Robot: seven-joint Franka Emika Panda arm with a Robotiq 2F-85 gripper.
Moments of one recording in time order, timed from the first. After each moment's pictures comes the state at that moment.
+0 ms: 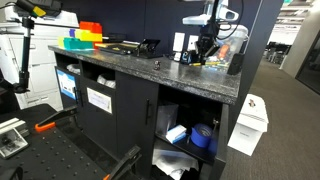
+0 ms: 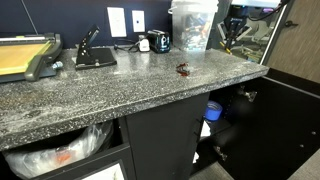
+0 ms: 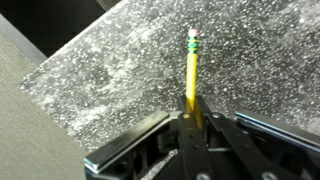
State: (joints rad) arm -0.09 1.20 -0.08 -0.49 0.08 1.75 0.39
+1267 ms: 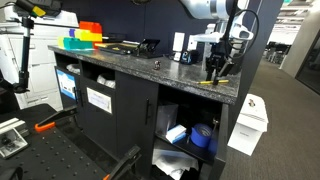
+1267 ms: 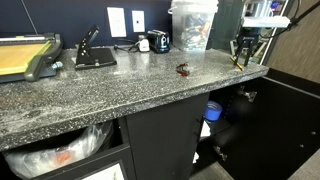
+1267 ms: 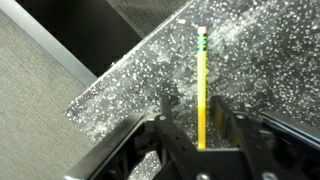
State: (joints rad) arm -0.16 1.28 -0.10 -0.50 0.06 1.72 0.40
